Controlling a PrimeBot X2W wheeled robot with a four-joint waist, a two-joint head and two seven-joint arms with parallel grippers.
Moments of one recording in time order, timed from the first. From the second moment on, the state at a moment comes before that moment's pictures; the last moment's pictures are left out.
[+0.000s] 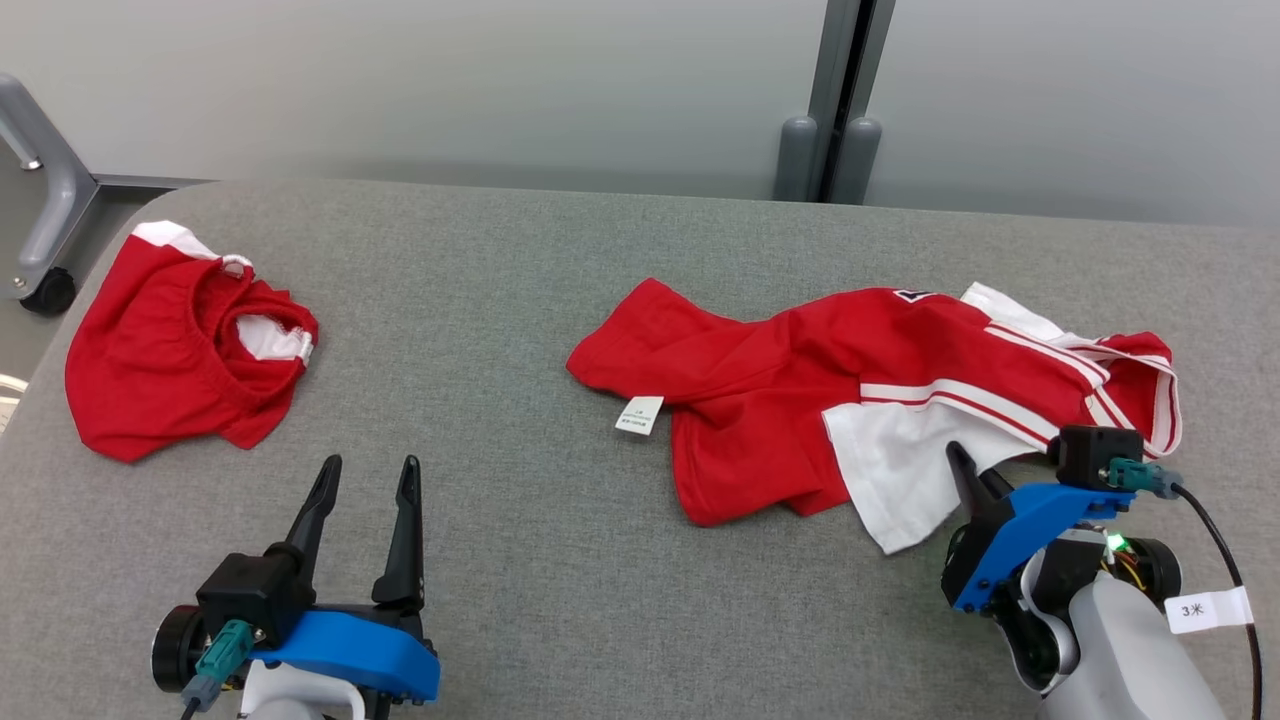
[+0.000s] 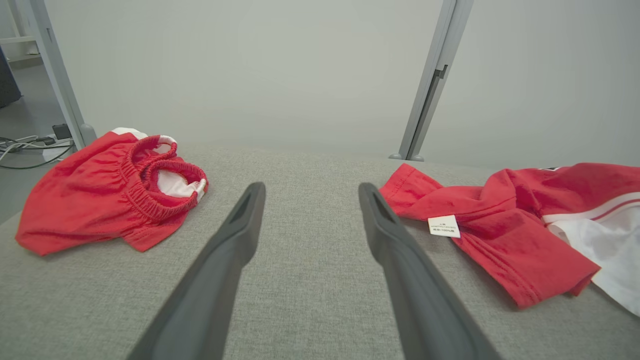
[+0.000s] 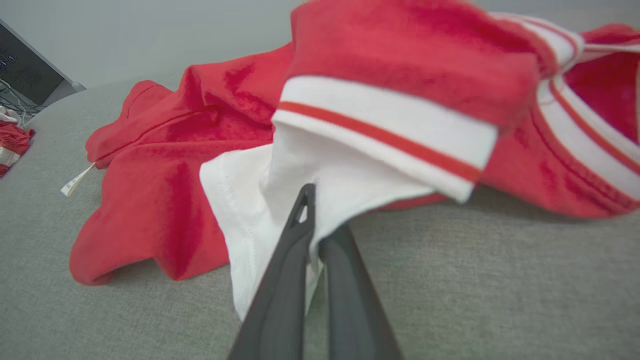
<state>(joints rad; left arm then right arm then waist) -0.12 0.29 -0.37 0.23 -0.48 0.08 -0.25 -0.40 -0.05 -0.04 0.67 0.26 0.13 0.08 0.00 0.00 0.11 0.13</state>
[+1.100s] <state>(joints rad) -0.06 0.30 -0.34 0.24 -0.50 0.09 -0.26 0.02 -0.05 -0.30 0.02 0.19 0.13 0.19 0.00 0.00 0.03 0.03</state>
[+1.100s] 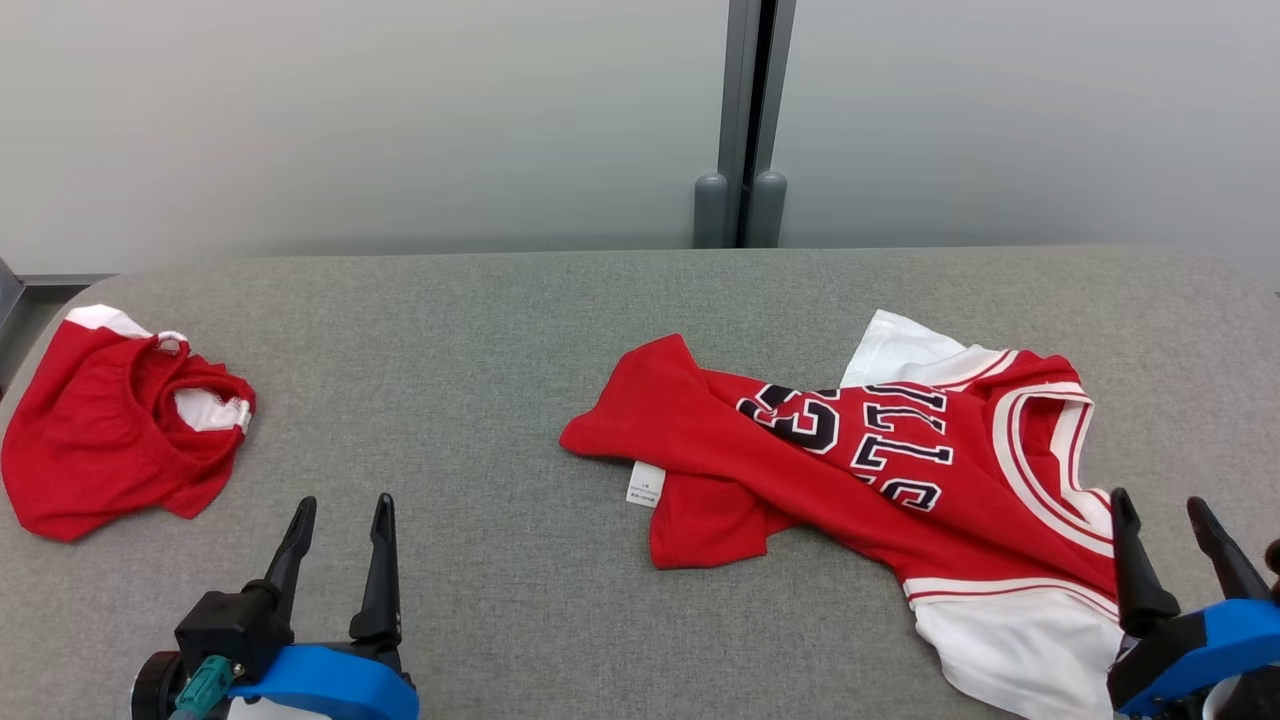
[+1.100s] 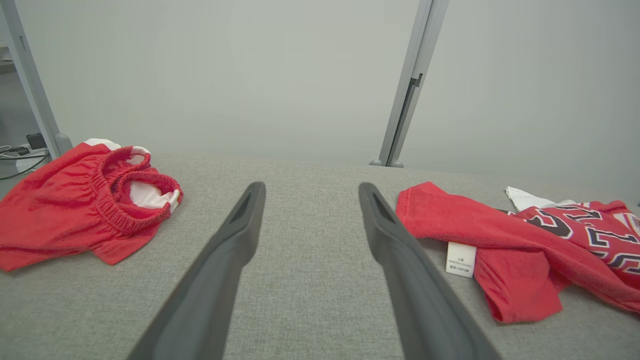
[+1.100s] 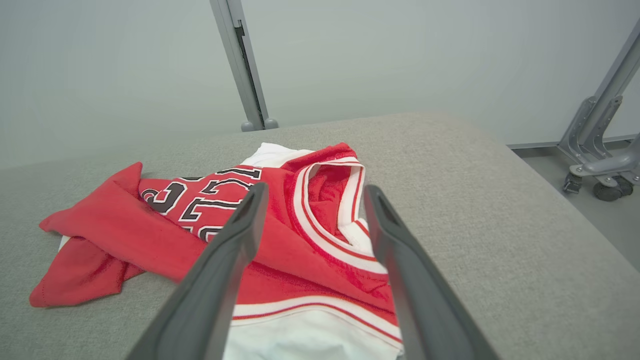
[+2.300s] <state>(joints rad) -0.08 0.29 -0.33 0.21 -0.49 0.09 -0.26 -0.35 -0.07 -0.32 0.37 0.00 0.13 0.48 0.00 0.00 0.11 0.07</state>
